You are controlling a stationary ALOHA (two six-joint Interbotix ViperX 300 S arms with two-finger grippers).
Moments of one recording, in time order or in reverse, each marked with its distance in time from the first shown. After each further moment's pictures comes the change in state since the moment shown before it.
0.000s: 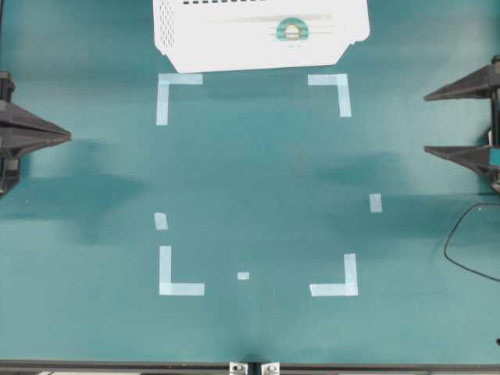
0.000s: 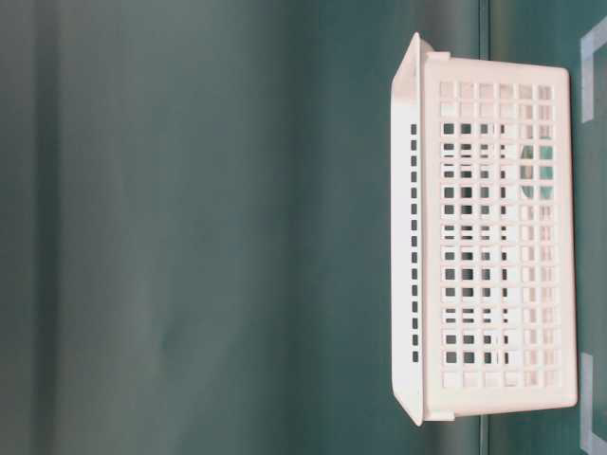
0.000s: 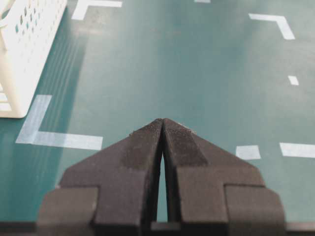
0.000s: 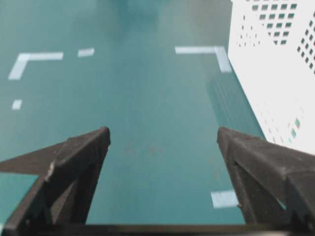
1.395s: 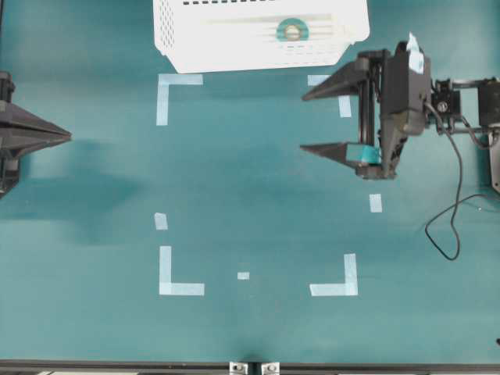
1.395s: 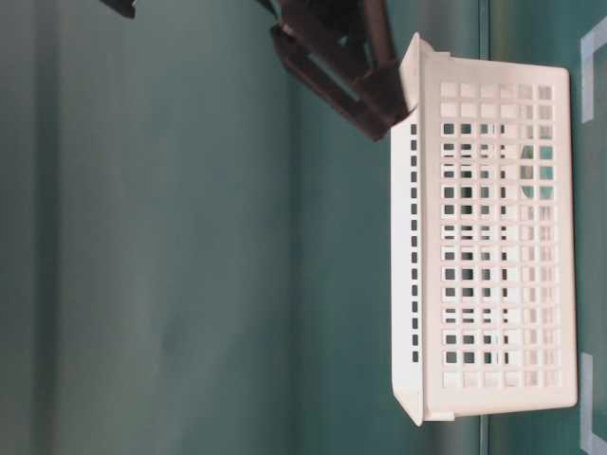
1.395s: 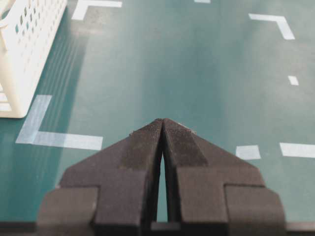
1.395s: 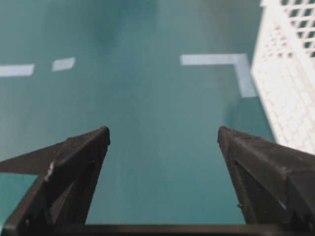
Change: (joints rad) left arm -0.002 0.000 0.000 0.002 0.000 0.000; right arm -0.008 0.865 -0.465 0.003 -0.224 -0.006
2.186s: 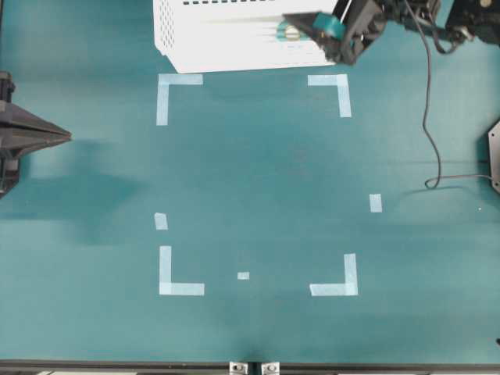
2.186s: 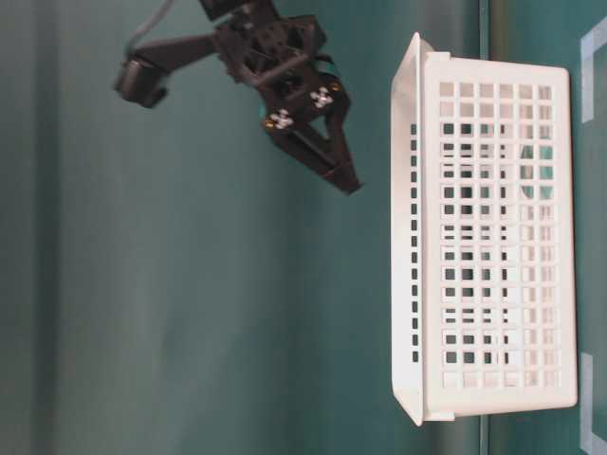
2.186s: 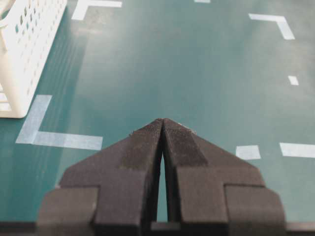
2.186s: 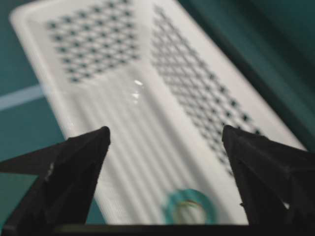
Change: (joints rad) left arm 0.002 0.000 0.000 0.000 0.000 0.000; right arm -0.342 0.123 -0.201 0.002 0.104 0.000
